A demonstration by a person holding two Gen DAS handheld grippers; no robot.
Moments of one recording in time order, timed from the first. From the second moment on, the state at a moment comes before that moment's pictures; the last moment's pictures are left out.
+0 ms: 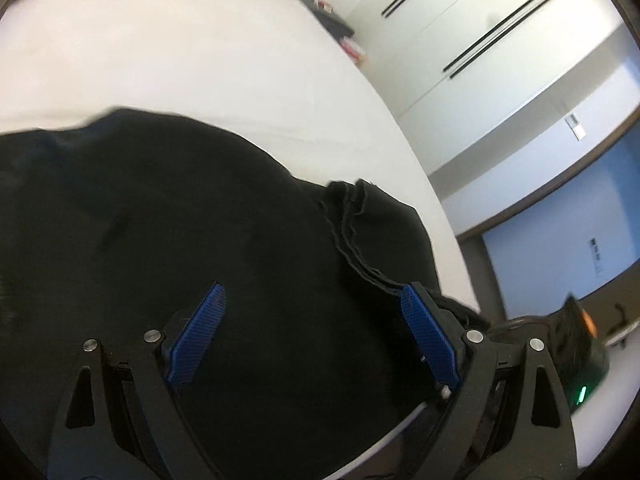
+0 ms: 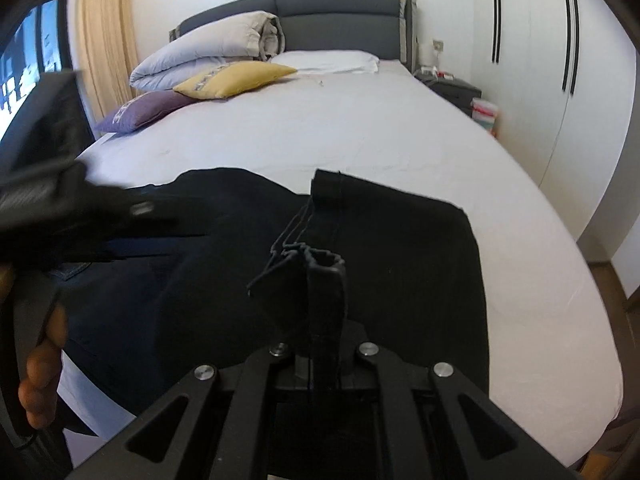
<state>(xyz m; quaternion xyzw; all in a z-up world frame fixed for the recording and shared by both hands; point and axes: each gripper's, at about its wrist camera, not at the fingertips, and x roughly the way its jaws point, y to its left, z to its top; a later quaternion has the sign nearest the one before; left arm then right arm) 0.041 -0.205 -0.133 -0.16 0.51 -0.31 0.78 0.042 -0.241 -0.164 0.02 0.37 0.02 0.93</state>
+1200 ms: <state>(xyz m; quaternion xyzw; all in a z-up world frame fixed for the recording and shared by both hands) 0.070 -0.232 -0.129 -0.18 0.53 -0.36 0.74 0.008 -0.167 -0.150 -0.10 0.31 0.05 0.95</state>
